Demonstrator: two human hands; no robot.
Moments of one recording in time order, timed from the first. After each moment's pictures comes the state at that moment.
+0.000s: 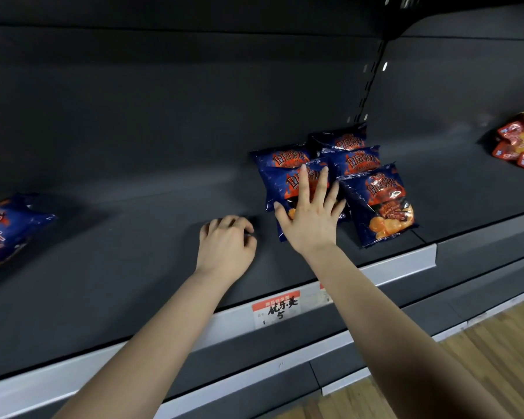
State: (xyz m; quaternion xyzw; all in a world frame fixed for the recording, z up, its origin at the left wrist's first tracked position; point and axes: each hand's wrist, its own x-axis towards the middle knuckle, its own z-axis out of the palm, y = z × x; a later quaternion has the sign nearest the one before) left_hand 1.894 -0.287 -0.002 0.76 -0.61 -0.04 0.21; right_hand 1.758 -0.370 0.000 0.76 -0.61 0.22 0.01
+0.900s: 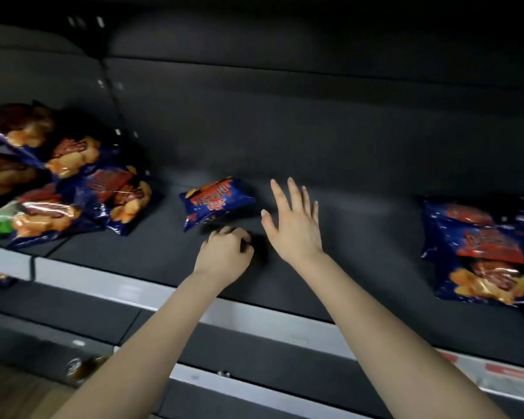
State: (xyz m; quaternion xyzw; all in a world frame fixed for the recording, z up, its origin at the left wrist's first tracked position) left_hand 2.059 -0.133 0.015 0.89 -0.40 -0.06 0.22; right_hand 1.980 -0.258 0.030 0.93 -0.28 0.22 -0.10
